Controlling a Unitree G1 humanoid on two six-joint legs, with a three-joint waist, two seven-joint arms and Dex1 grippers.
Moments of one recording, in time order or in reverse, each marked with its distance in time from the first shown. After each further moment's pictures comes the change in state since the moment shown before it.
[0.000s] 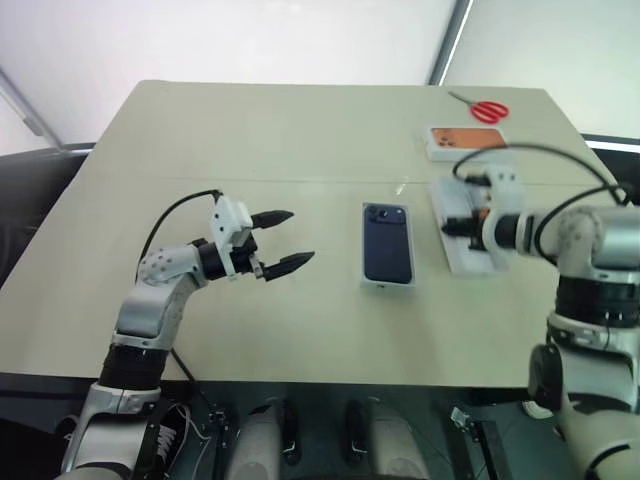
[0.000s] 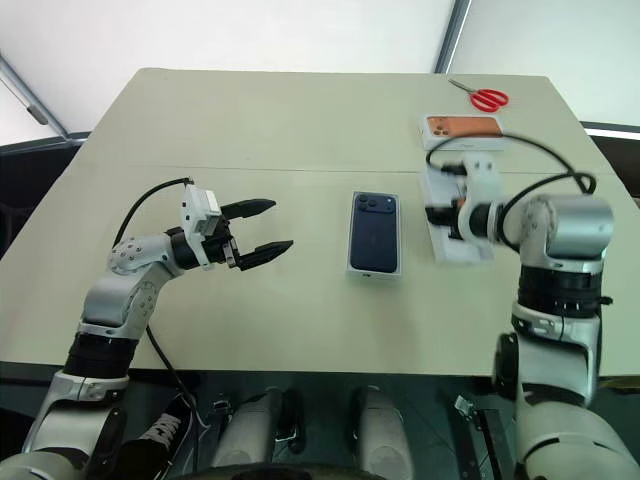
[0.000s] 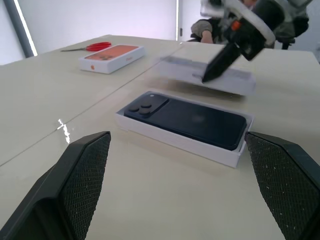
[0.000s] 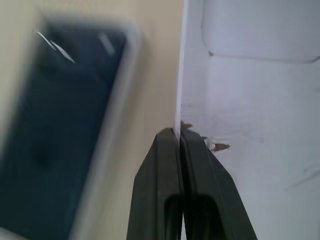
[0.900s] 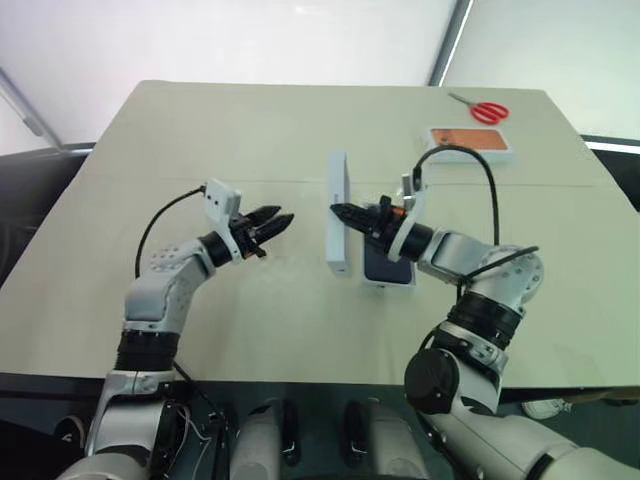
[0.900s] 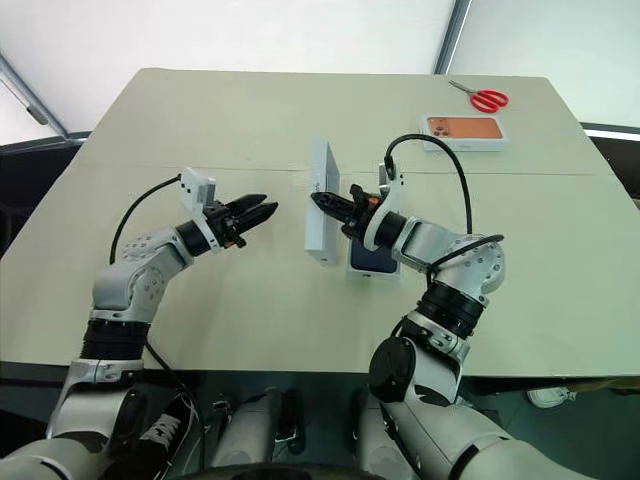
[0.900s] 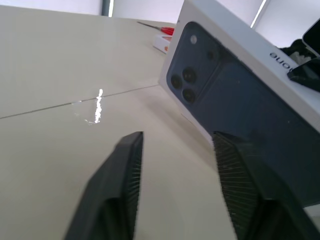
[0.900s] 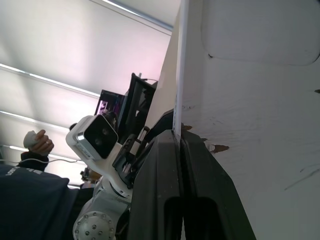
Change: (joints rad) left arm -0.079 -0.112 0.081 0.105 -0.079 0.266 0.270; right arm 0.043 0.641 -0.456 -0.021 0.397 0.085 -0.153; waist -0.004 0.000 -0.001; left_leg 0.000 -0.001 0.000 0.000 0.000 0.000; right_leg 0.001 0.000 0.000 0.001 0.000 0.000
